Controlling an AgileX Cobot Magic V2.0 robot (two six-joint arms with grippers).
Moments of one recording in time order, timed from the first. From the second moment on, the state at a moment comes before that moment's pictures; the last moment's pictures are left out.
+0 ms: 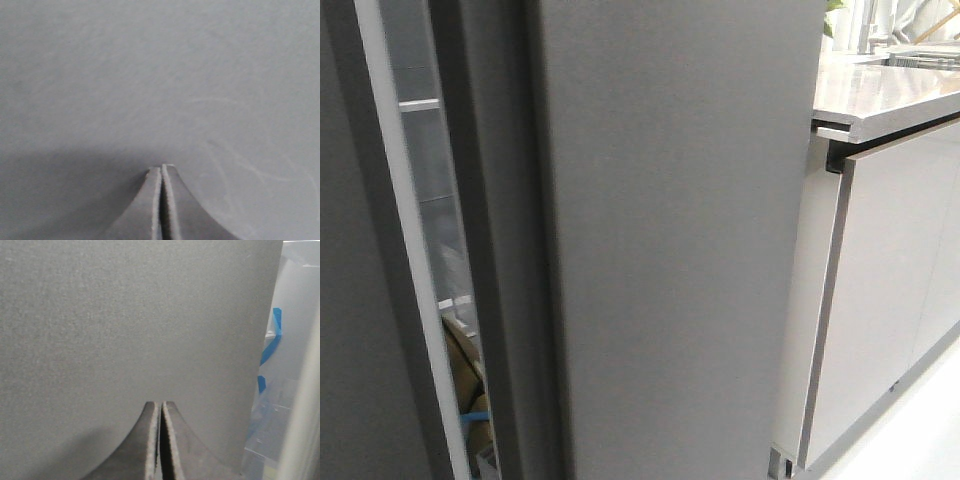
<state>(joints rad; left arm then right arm) -0.02 0.00 0.00 -0.01 -0.02 -0.09 0.48 1.44 -1.45 0.07 0.06 -0.02</state>
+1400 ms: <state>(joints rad) -0.02 0.00 0.00 -0.01 -0.02 -0.09 0.37 1.49 -1.41 0.04 0.03 -0.02</state>
